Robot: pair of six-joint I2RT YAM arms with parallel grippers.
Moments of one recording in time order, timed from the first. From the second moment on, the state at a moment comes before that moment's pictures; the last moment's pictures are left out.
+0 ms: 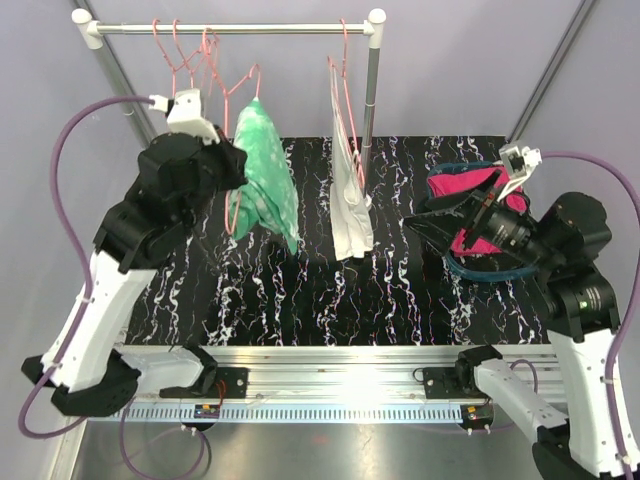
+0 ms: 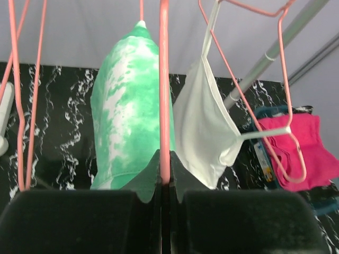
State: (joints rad) left arm -0.62 1.23 1.80 -0.77 -0.40 -0.37; right arm 0.22 0.80 1.35 -0.54 -0.69 0.47
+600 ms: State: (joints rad) left arm -0.62 0.88 1.40 -0.82 -0.24 -0.64; right arm 1.07 1.05 1.24 -0.24 0.04 0.24
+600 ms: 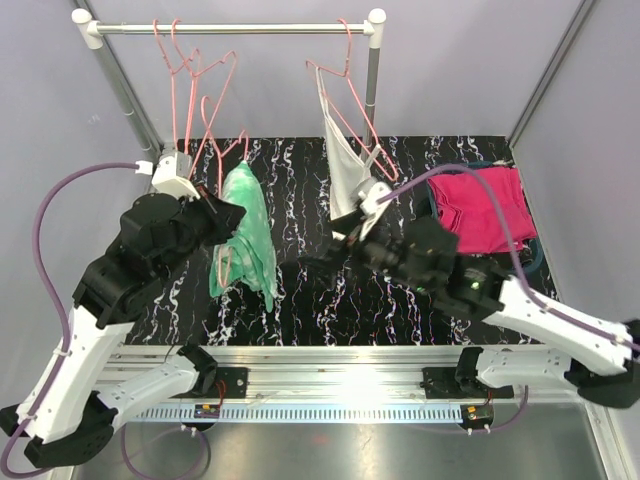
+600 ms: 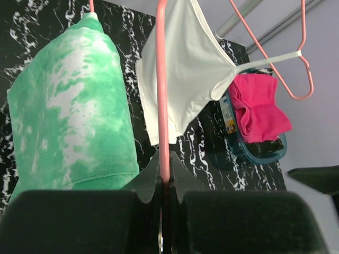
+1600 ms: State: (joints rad) left arm -0.63 0.74 1.35 -0.76 -0.07 -0.78; right arm 1.33 1.51 1.09 0.40 0.34 -0.08
